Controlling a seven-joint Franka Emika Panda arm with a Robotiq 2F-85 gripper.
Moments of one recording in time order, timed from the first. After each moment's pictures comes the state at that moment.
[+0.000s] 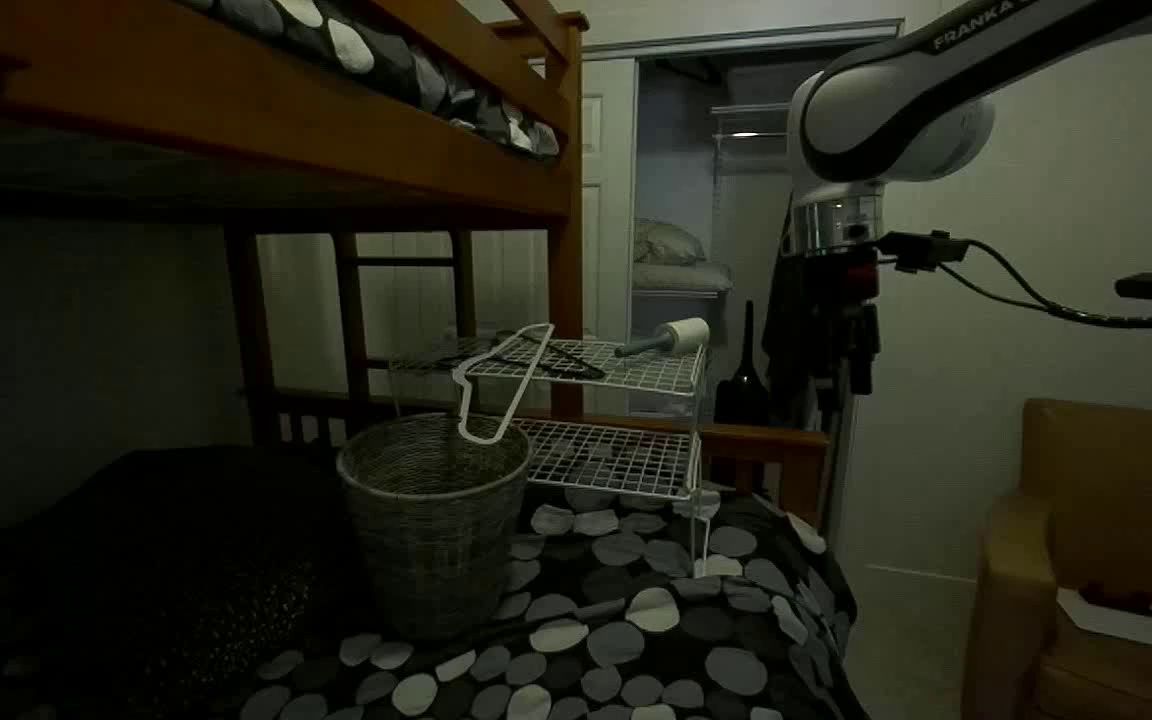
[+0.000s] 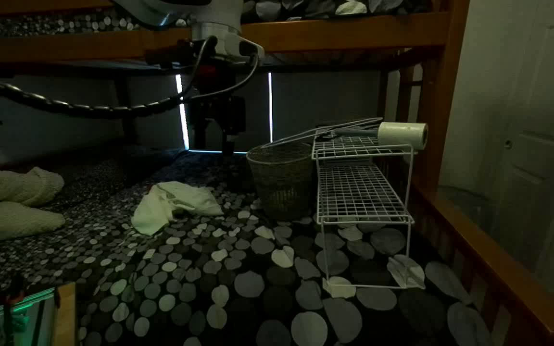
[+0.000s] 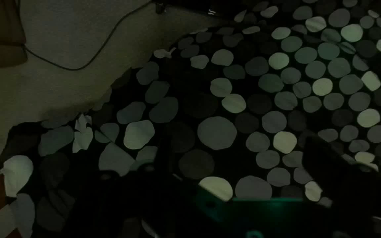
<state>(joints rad) 0.01 -0.40 -0.02 -2.28 -0.06 1.76 -0.23</state>
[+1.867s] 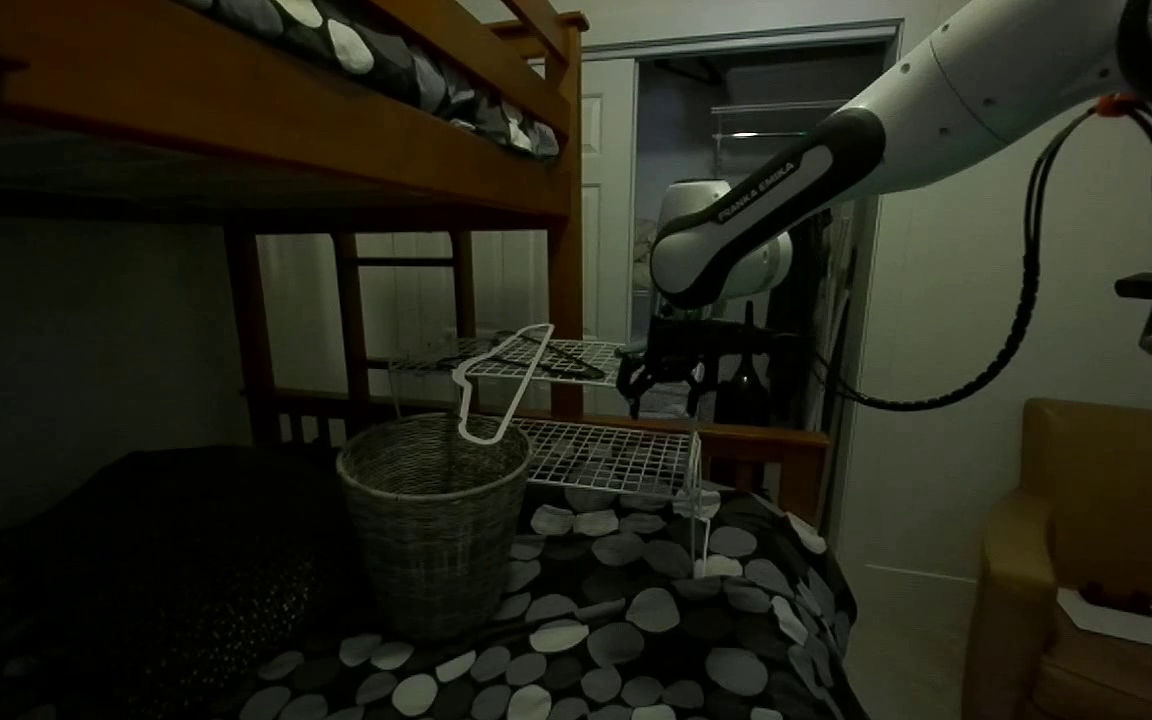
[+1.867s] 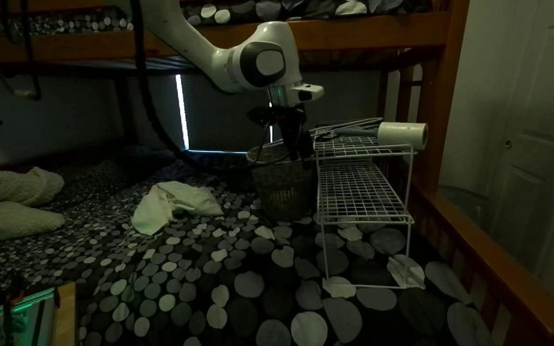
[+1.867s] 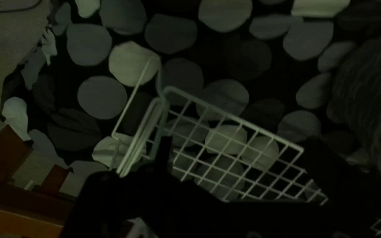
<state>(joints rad) 0.05 0.20 0.01 -1.90 -0.11 2.34 0.42</state>
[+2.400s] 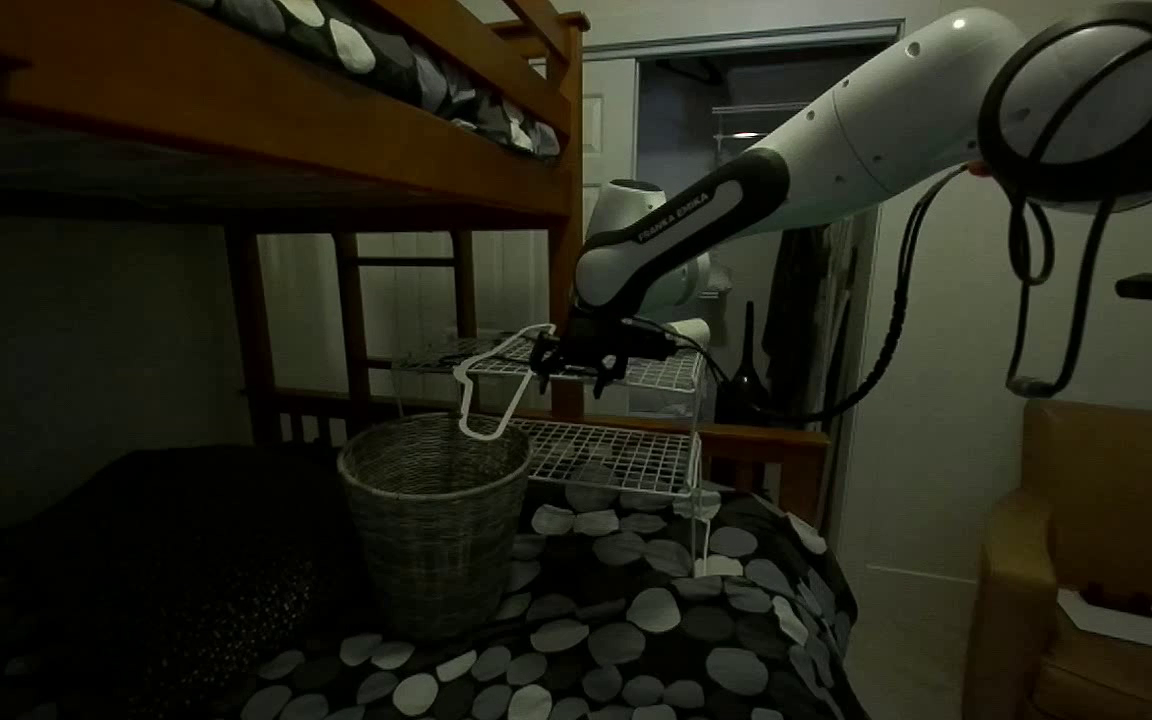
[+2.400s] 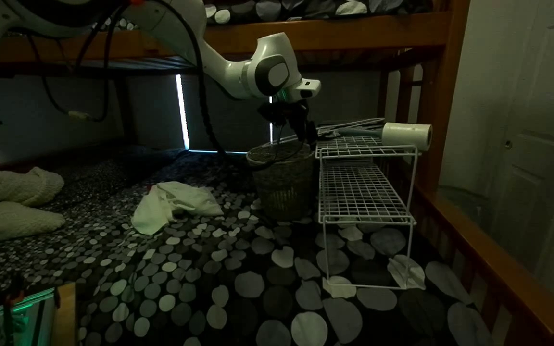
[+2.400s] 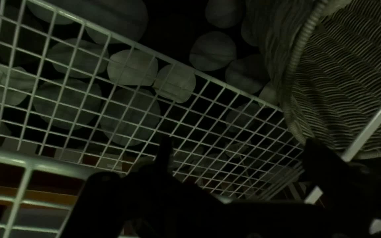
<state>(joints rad) 0.14 0.44 0.03 -1.59 -0.09 2.51 0.49</state>
